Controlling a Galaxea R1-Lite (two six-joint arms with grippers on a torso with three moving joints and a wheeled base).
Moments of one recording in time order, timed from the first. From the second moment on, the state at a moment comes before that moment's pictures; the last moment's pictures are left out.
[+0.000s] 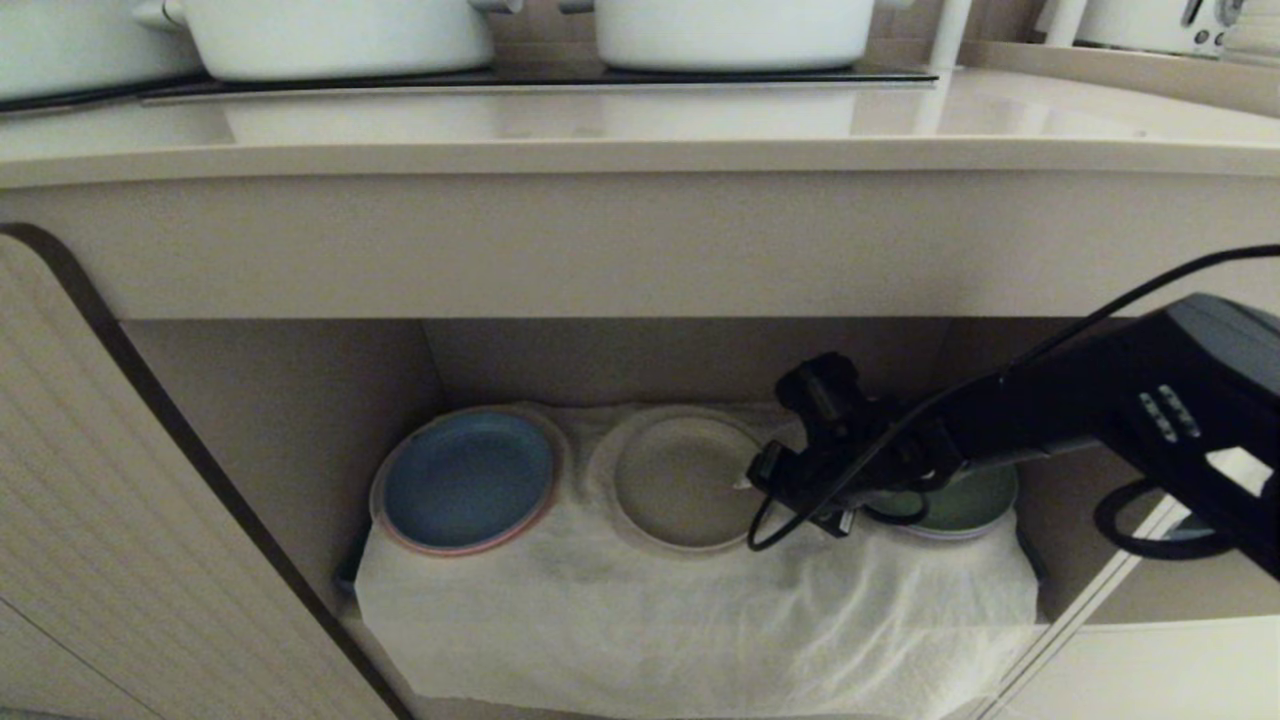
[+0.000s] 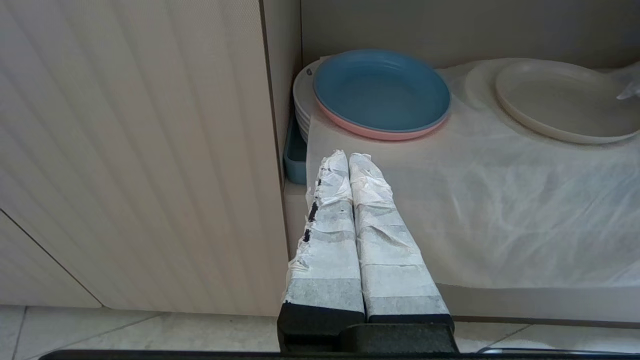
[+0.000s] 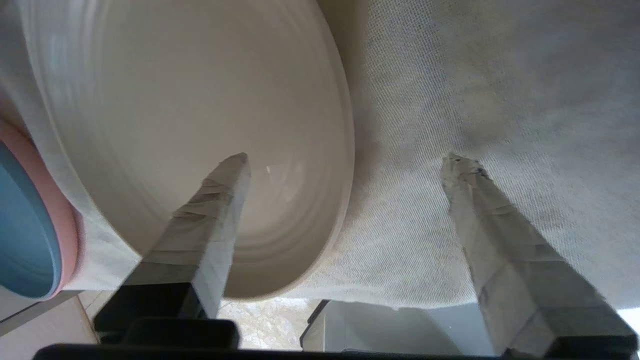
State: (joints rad) left arm 0.00 0.00 0.00 0.00 0.00 -0.03; right arm 0.50 2.22 -1.36 0.04 -0.01 0.90
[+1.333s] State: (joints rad) left arm 0.00 0.00 0.00 0.00 0.00 -0.03; right arm 0.50 2.06 -1.17 0.09 0.04 0.85
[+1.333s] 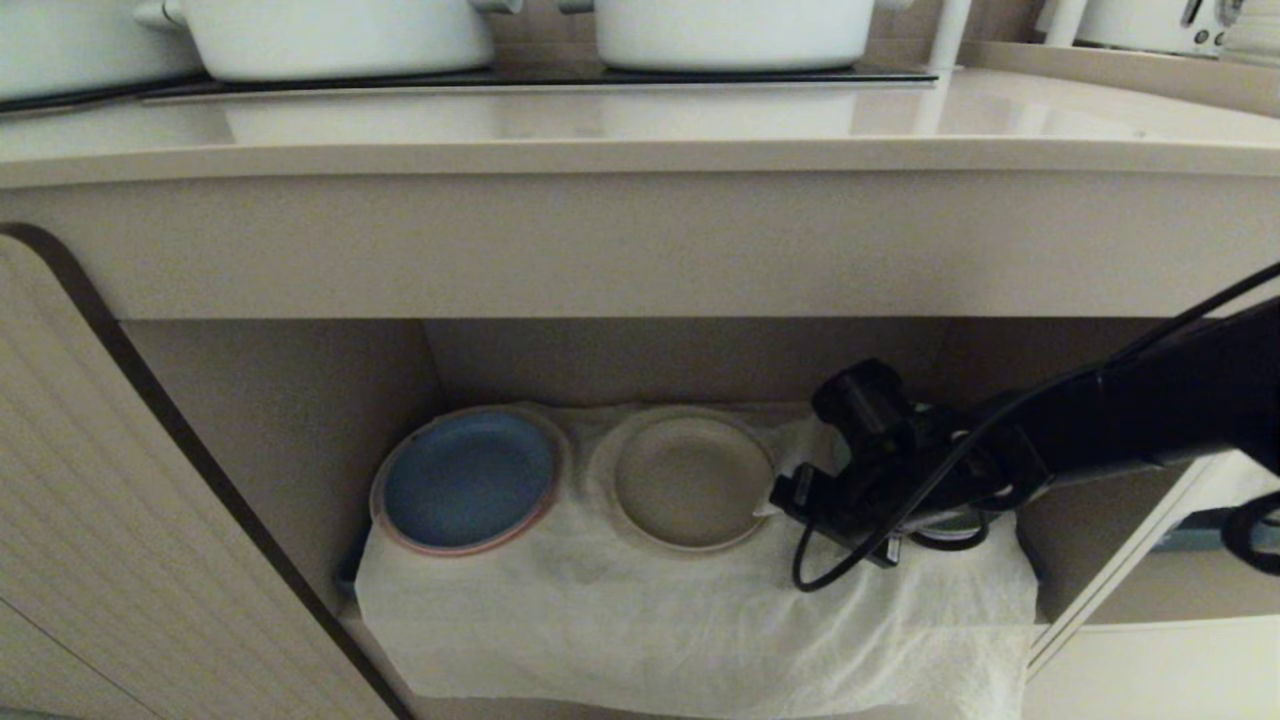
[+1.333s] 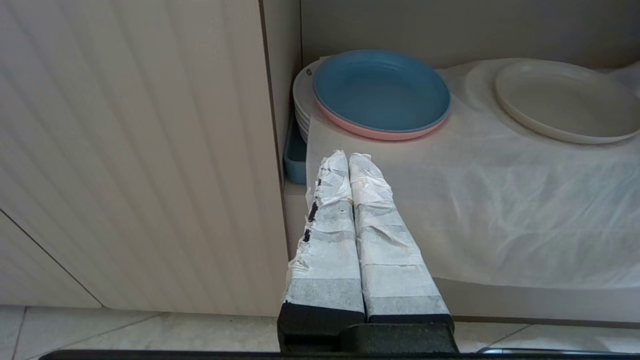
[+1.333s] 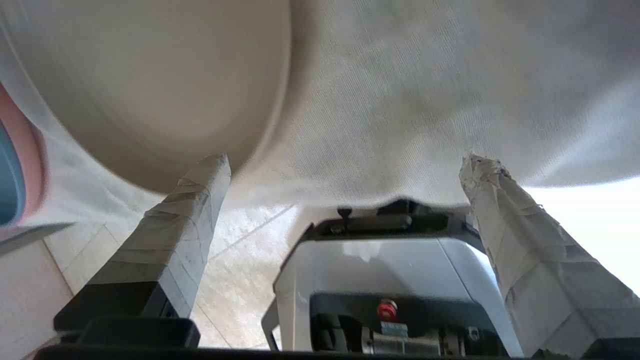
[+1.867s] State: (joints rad) left arm 0.00 0.00 0.00 0.00 0.00 -0.03; right arm 0.50 1.98 -1.05 0.09 0.04 0.84
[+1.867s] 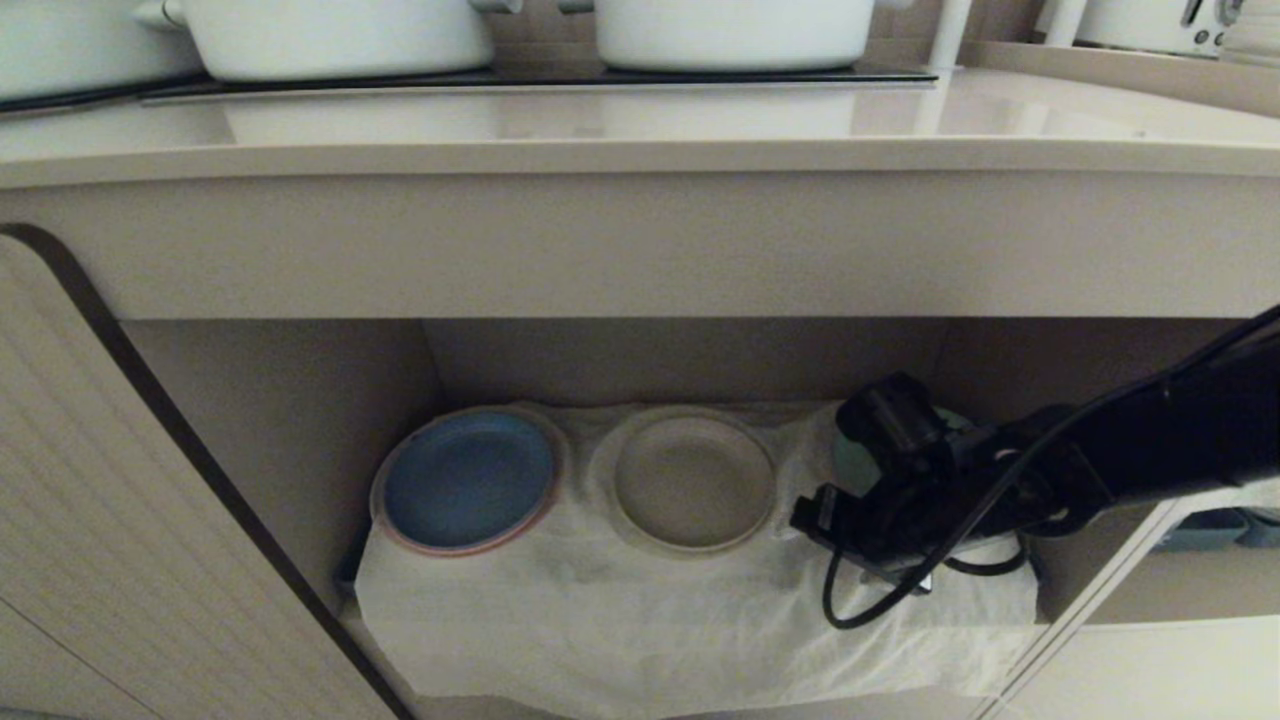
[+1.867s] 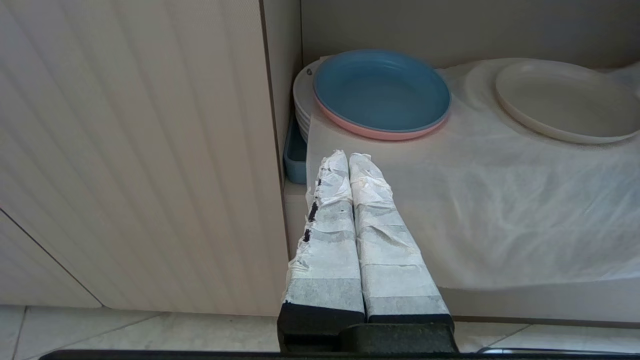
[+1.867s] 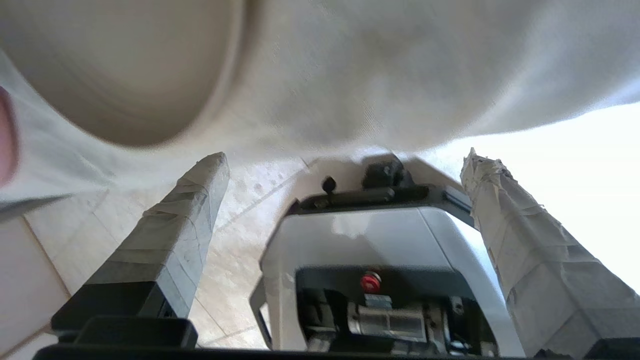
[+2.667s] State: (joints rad) left arm 0.00 0.00 0.00 0.00 0.00 -0.03; right arm 0.50 1.83 -0.83 0.10 0.04 0.81
